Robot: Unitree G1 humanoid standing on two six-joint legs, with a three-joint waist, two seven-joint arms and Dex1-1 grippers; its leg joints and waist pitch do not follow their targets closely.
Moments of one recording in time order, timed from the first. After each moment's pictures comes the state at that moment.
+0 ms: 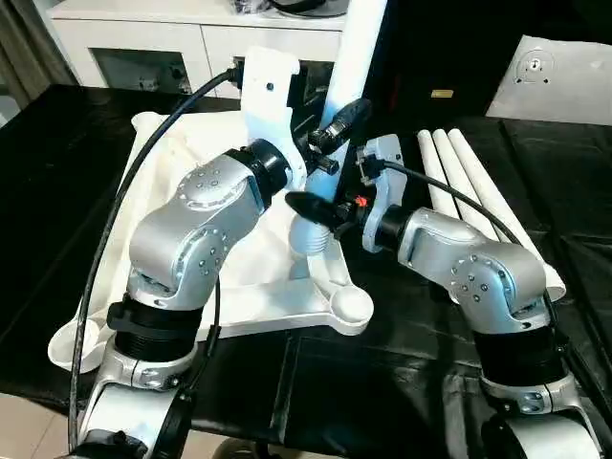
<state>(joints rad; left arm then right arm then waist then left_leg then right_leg) -0.70 0.15 -0.09 -0.18 -0.46 0.67 -0.23 -0.57 -0.16 0.08 -0.09 0.56 0.88 0.38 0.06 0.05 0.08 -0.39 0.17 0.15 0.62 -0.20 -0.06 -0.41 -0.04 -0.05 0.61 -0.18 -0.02</state>
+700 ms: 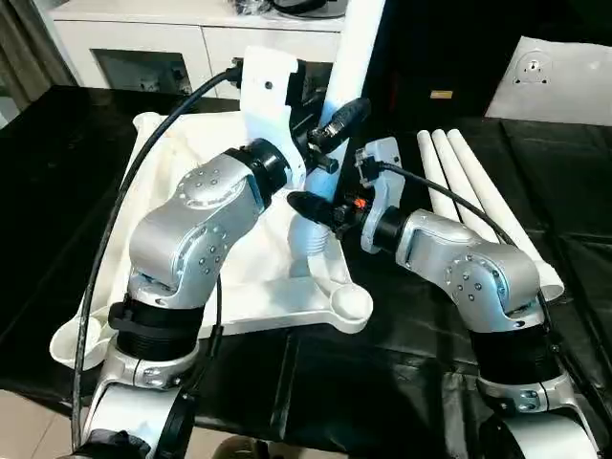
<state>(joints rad) -0.71 0.12 -0.06 -0.18 -0.47 0.70 -0.23 -0.57 -0.15 0.09 -0.05 0.54 0.84 0.41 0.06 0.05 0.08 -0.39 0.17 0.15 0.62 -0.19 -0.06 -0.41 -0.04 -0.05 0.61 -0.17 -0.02</state>
